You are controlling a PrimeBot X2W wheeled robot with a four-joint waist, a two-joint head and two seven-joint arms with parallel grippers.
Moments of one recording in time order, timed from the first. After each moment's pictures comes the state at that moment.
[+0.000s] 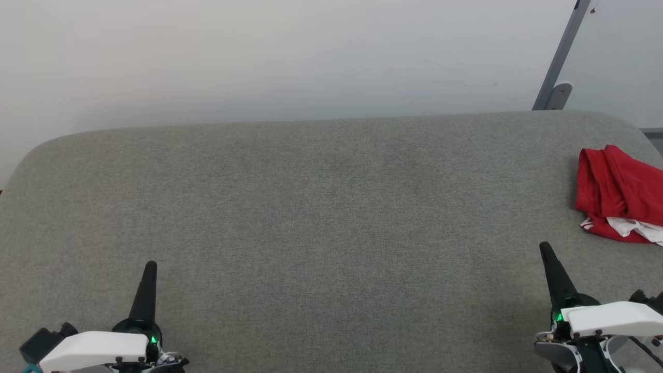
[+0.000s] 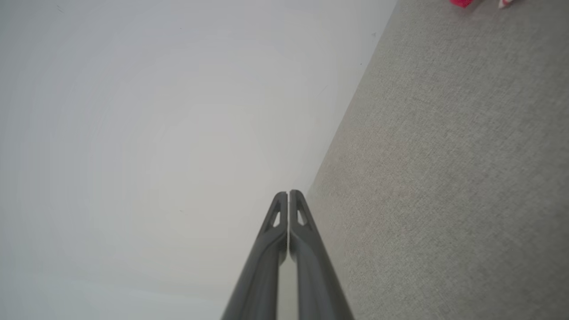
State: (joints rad) left arm -0.02 0.07 0.11 0.20 -1.36 -0.13 0.03; right arm -0.06 -0.06 -0.10 0.24 1.35 0.13 0.05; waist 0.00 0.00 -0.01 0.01
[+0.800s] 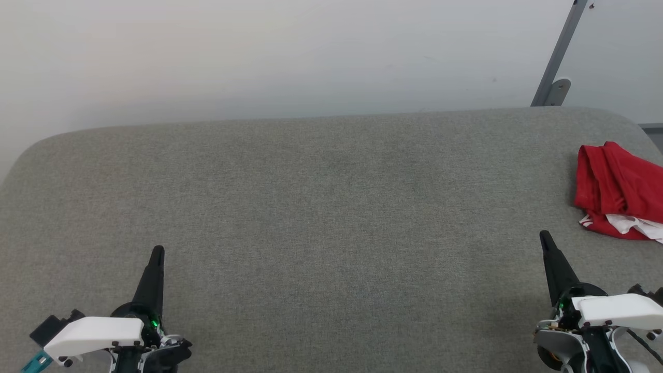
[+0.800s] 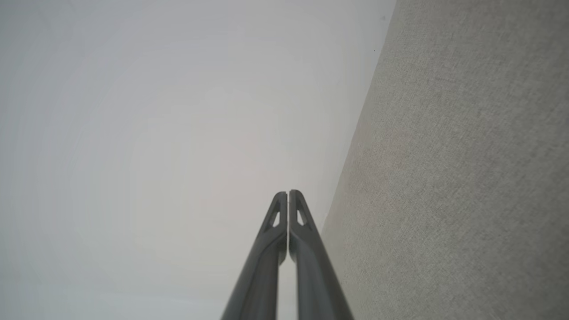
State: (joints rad) left arm -0.07 0.06 0.11 0.23 -1.52 -0.13 0.08; right arm -0.09 -0.06 -0.11 0.24 1.51 0.13 0.09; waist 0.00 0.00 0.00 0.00
